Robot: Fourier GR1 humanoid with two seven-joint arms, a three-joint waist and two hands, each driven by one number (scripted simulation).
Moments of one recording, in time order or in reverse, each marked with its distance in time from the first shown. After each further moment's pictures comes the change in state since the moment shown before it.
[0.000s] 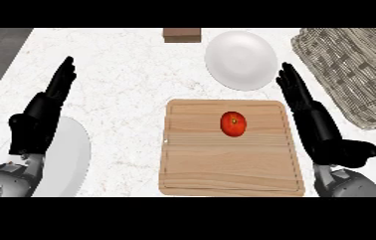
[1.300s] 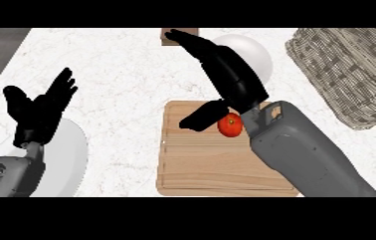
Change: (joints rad) left arm -0.026 -0.081 0.151 0.293 0.203 -0.157 0.003; right arm -0.630 0.137 0.208 0.190 0.479 0.180 0.381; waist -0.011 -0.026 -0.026
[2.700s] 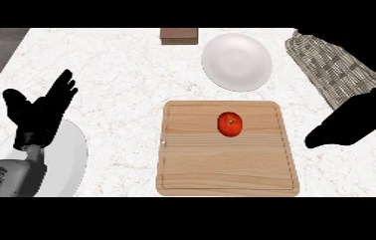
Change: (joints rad) left arm 0.020 -0.039 0.040 -0.021 -0.041 -0.030 0.007; right arm 0.041 -0.364 -0.376 -0.307 -0.440 0.616 0.511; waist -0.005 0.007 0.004
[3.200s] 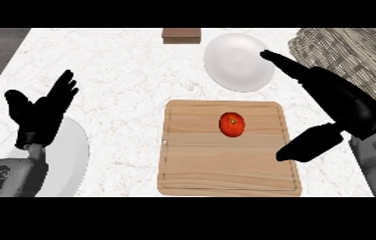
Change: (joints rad) left arm -0.008 -0.026 0.031 0.035 -0.029 -0.036 -0.027; right arm 0.294 0.138 0.053 -0.048 0.335 -0.109 -0.266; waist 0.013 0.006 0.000
